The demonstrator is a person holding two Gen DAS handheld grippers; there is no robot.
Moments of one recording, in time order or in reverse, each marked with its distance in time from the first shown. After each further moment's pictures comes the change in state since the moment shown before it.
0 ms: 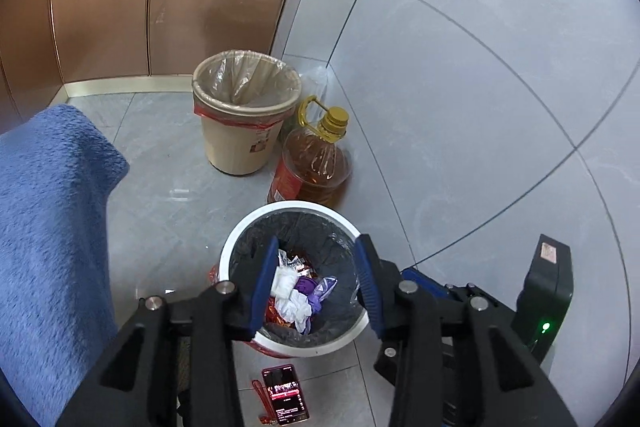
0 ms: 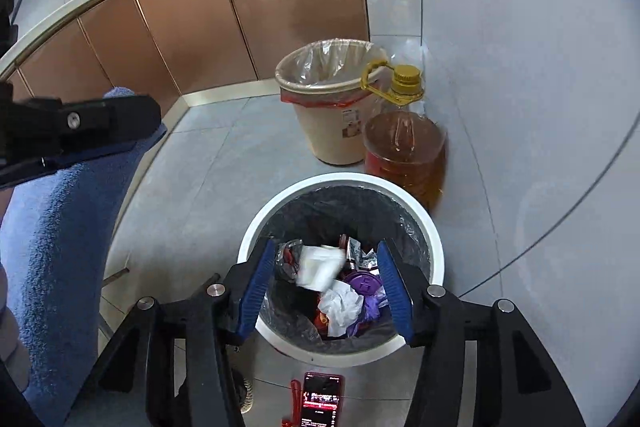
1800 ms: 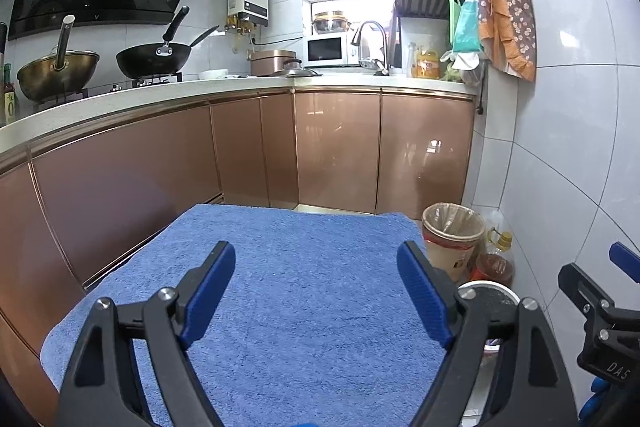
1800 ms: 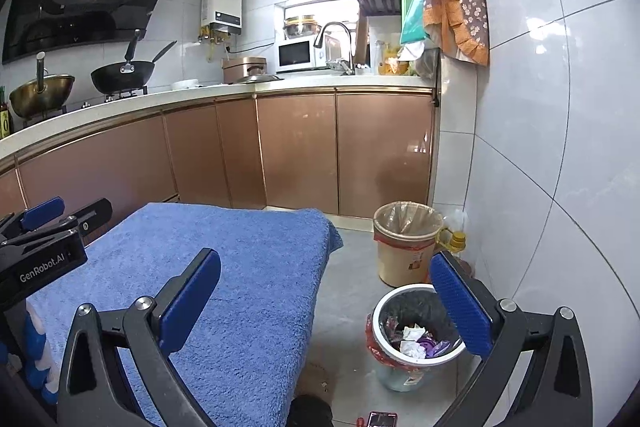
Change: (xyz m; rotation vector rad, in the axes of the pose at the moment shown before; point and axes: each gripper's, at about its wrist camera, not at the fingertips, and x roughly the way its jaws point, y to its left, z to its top) left arm -0.375 0.051 -0.208 -0.081 -0.614 0.679; right arm -0.302 0.201 -0.101 -0.196 -0.522 0.085
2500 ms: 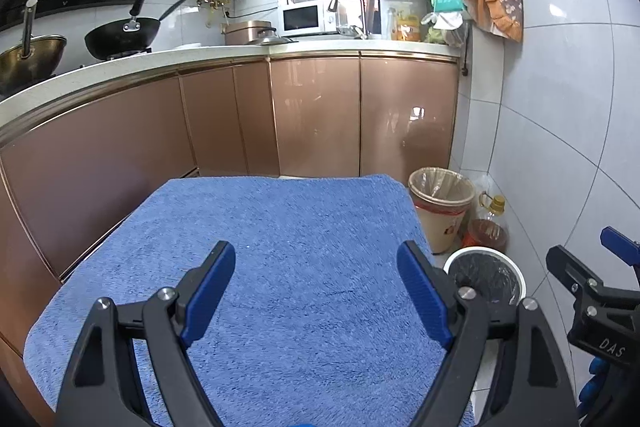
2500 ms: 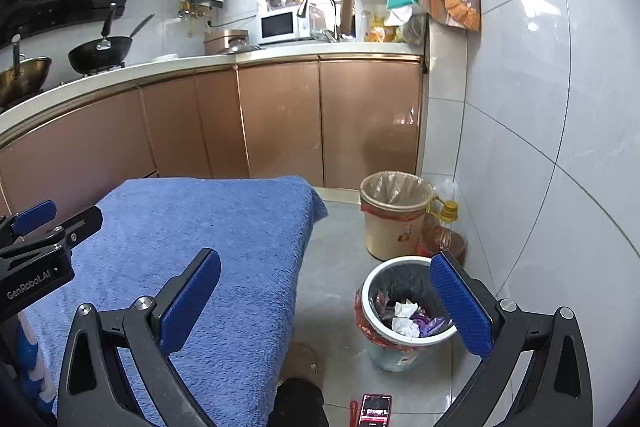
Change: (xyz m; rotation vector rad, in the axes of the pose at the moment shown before) left arm 0.048 -0.018 -0.028 0.056 0.111 -0.071; right arm 0.043 -0.012 -0.027 0.019 0.105 -0.058
